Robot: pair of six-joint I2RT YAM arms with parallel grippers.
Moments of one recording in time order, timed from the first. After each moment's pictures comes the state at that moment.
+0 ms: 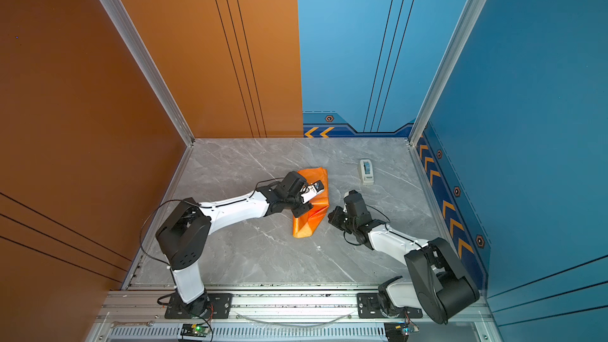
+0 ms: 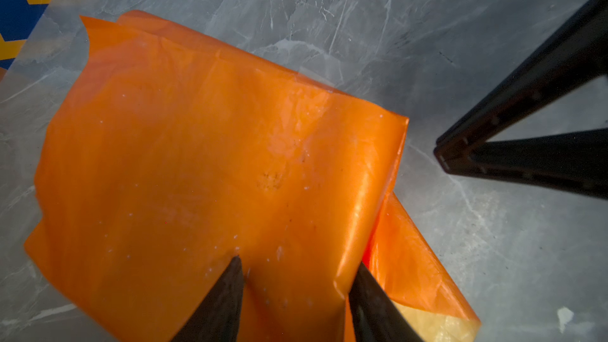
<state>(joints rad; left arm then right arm) -0.80 1.85 1.26 -0.28 0.01 0.32 0.44 1.36 0.50 0.10 -0.24 0.90</state>
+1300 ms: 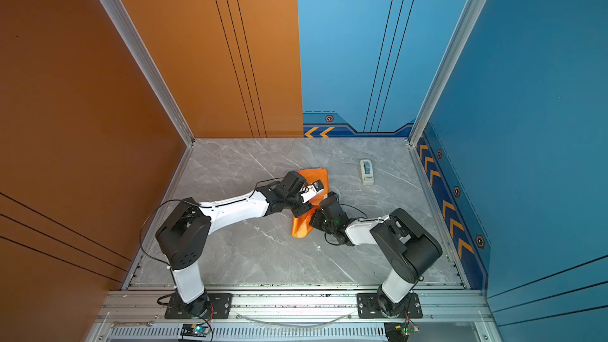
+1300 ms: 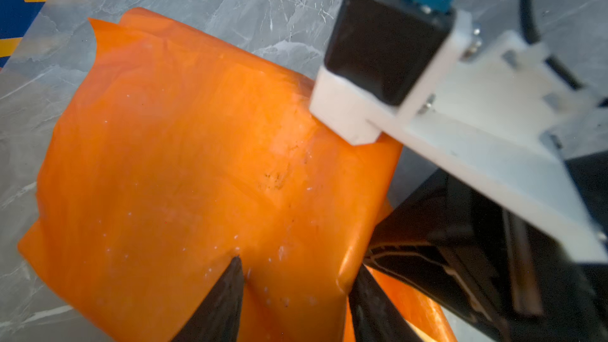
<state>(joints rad) -0.79 1.85 1.26 -0.28 0.03 0.31 0.64 1.65 0.57 0.32 -0.11 0.92</state>
